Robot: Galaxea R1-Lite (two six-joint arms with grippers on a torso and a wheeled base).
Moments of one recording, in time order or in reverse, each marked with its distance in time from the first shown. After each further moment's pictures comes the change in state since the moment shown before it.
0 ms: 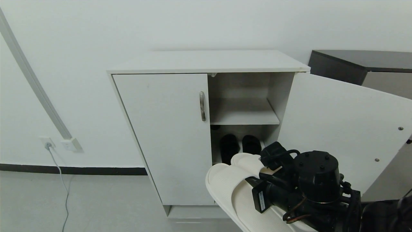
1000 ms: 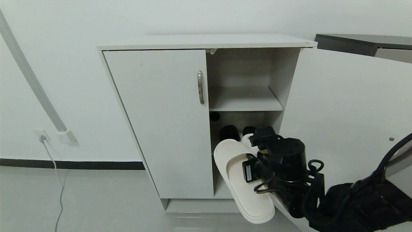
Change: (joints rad) left arm 0.000 0.000 0.000 0.000 -0.001 0.001; right arm -0.015 0.148 -0.225 0.017 -0.330 -0.003
